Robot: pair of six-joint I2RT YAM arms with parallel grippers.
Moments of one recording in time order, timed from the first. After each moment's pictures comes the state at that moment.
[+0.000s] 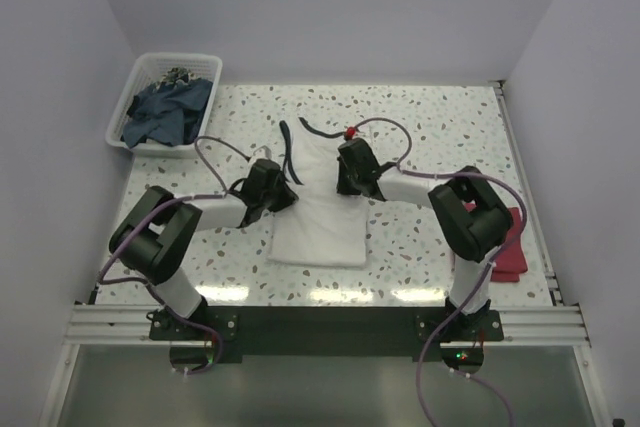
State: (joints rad) left arm -0.49 1.72 0.76 0.22 -0.06 -0.89; right arm 0.60 1.93 1.17 -0.09 0.14 0.56
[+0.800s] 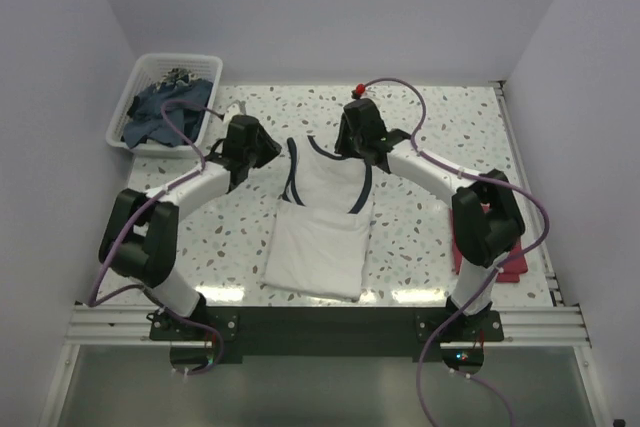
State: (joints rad) left arm -0.39 1.57 0.93 0.03 -0.13 -0.86; right arm 0.58 1.79 1.33 -0.25 0.19 0.60
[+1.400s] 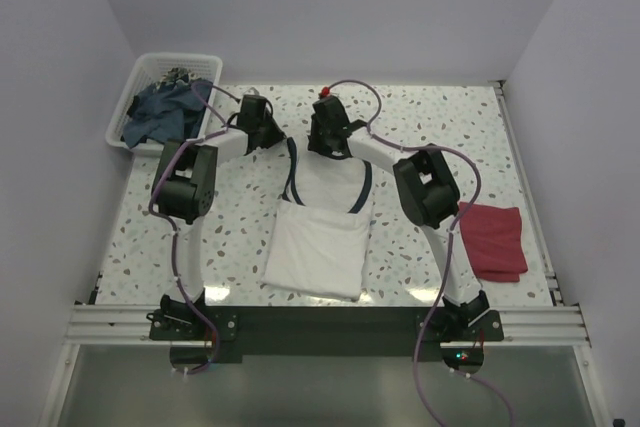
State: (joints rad) left arm -0.25 2.18 1.47 0.00 0.02 -0.76; right arm 0.59 2.31 1.80 -0.26 0.08 0.58
